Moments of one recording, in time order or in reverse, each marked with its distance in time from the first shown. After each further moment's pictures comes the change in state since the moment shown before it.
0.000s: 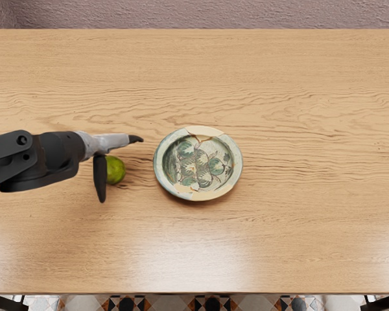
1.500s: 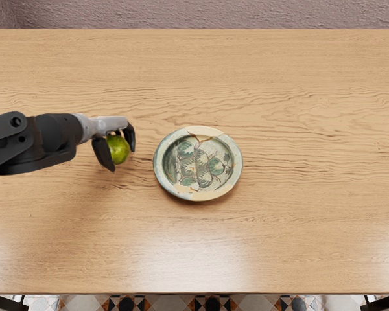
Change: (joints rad) left arm -0.058 -0.005 -0.043 0.026 0.002 -0.036 0.002; right arm 0.014 0.000 0.000 -0.001 0.000 0.000 0.001
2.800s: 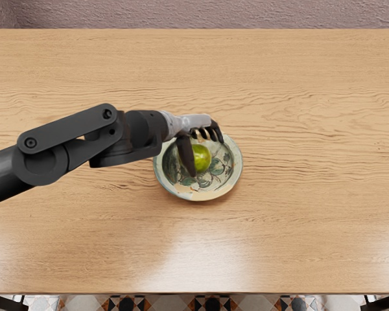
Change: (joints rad) left arm -0.009 -0.415 -0.110 0.200 -0.005 0.000 -0.001; right arm 0.011 0.000 0.000 -0.001 0.000 0.000 0.000
